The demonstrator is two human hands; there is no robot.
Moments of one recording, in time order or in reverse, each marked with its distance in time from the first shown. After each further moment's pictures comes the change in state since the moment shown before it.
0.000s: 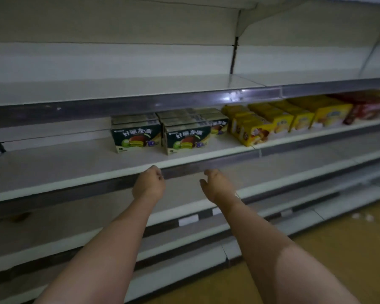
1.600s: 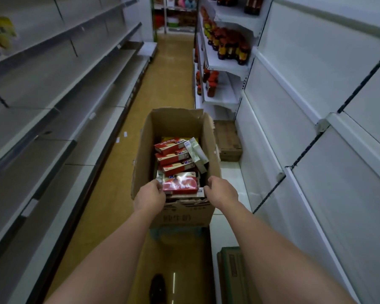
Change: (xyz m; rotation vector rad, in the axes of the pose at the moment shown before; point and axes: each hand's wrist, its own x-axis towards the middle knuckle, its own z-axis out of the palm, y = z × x) left_hand -0.579 0.447 0.426 0.146 -0.902 0.925; right_hand -0.544 0.630 -0.145 0.191 0.329 1.321
